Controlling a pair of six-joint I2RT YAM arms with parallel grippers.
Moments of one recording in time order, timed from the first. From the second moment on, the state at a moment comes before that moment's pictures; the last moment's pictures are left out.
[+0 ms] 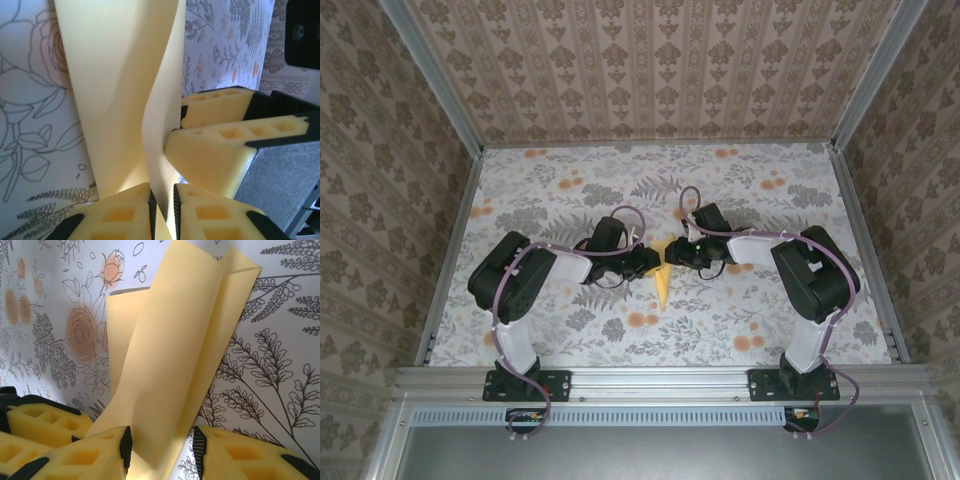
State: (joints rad) left arm -0.64 1.85 0.78 0.38 0.67 -1.02; right arm 0.45 1.83 0.94 -0.10 -0.43 0.60
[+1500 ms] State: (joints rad) left arm -0.62 1.86 0.81 0.26 0.65 -0.87; right arm 0.44 1.85 0.97 -0.03 -0.49 0.79
